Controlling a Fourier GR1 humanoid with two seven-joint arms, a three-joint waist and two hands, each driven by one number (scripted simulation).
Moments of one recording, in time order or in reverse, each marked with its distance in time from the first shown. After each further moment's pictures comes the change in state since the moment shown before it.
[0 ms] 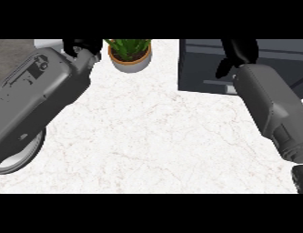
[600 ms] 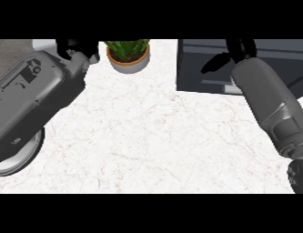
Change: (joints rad) left arm 0.028 0.025 0.004 -0.052 -0.009 0.006 0.024; right arm -0.038 0.018 -0.287 0.013 -0.309 0.186 -0.251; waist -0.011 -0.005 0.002
